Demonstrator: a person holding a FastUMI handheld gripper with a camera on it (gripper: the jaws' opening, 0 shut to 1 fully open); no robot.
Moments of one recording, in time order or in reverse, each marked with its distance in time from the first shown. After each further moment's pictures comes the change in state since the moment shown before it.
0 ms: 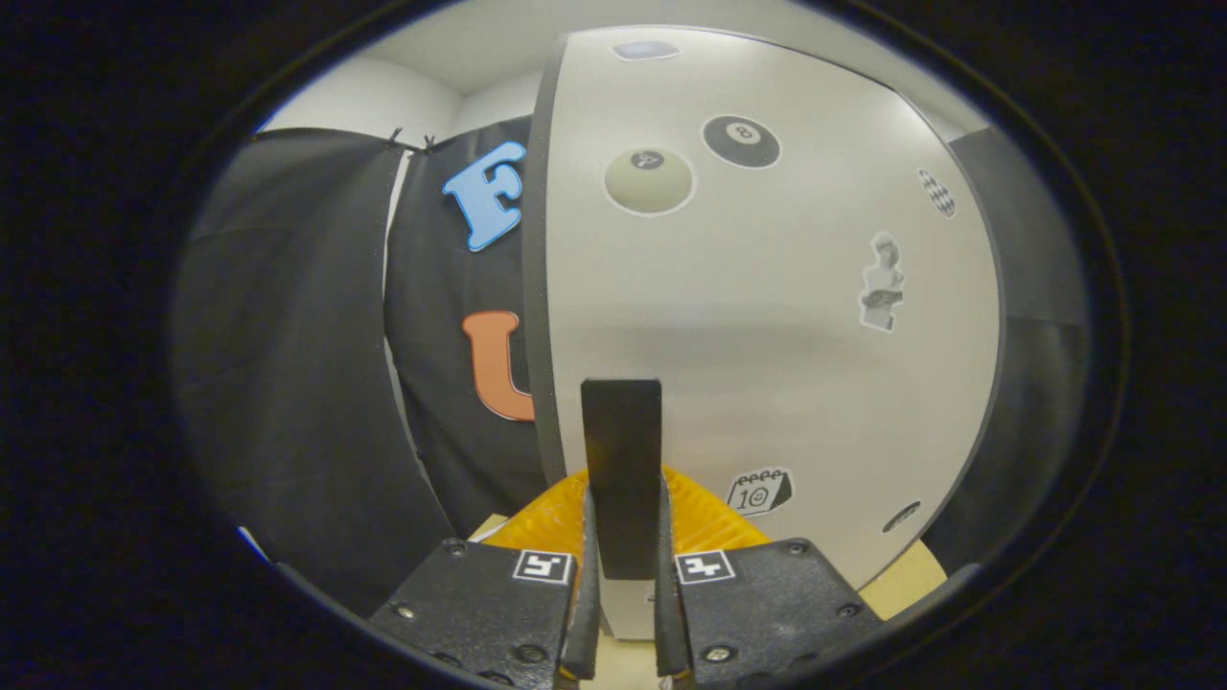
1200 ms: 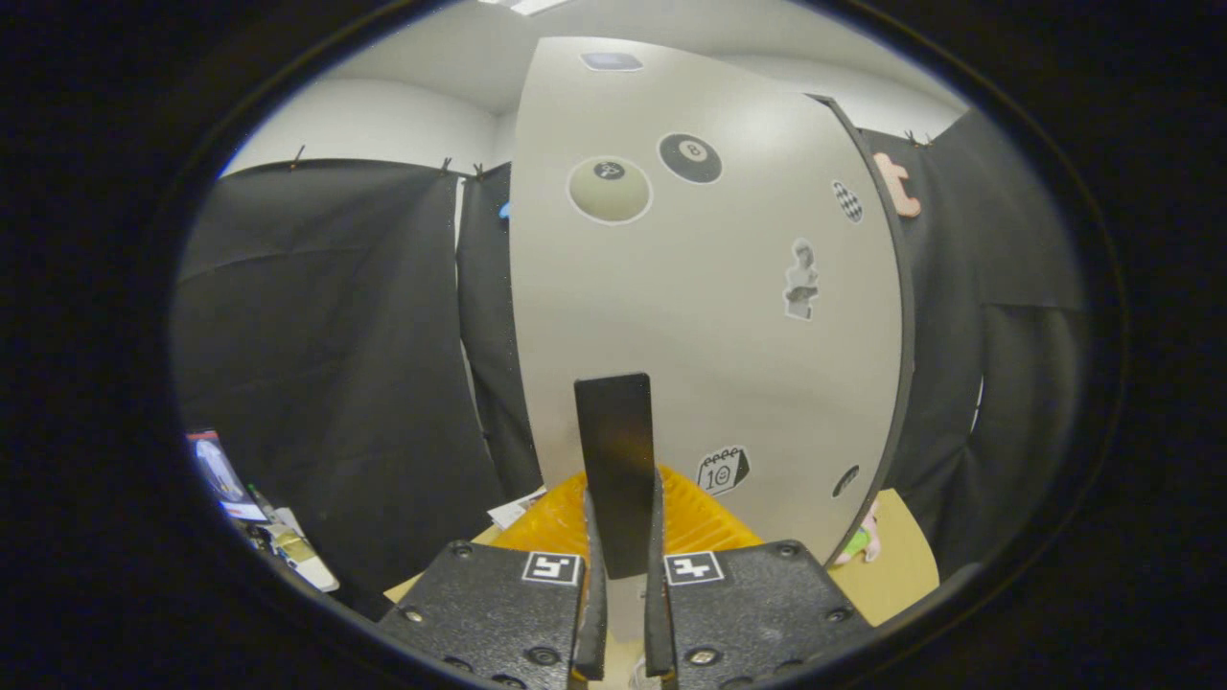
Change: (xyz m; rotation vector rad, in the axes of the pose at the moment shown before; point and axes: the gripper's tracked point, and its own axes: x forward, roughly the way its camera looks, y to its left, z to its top) arm -0.183 -0.071 -0.026 0.007 0.006 0.193
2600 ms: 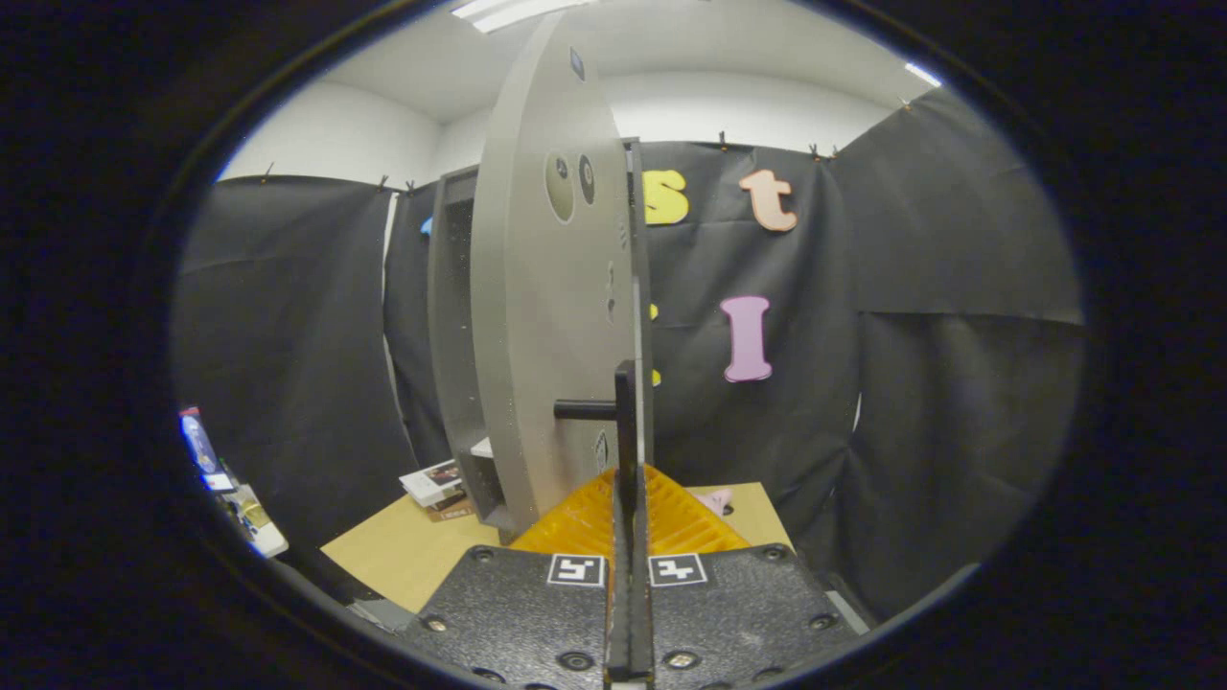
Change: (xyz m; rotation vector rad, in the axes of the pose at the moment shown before) arm -0.090 -0.117 -0.008 -0.003 -0.021 -0.229
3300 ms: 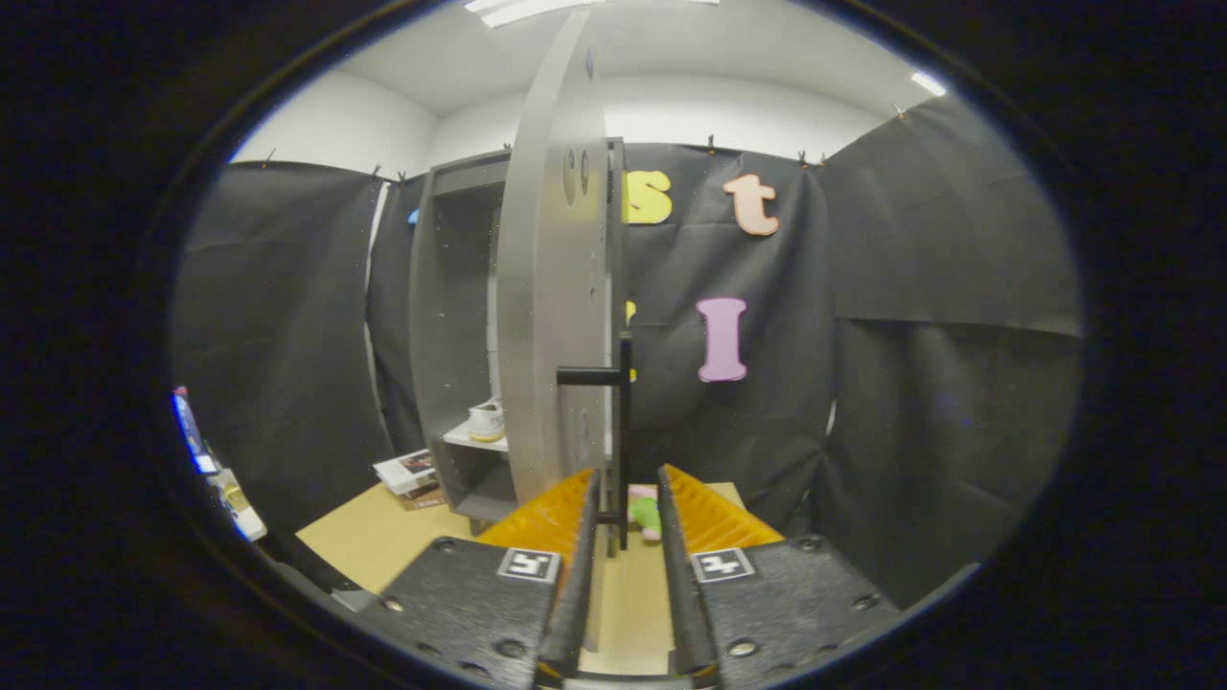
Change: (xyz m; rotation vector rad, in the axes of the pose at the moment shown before) arm -0.012 -0.027 -0.007 -0.067 -0.029 -0.108
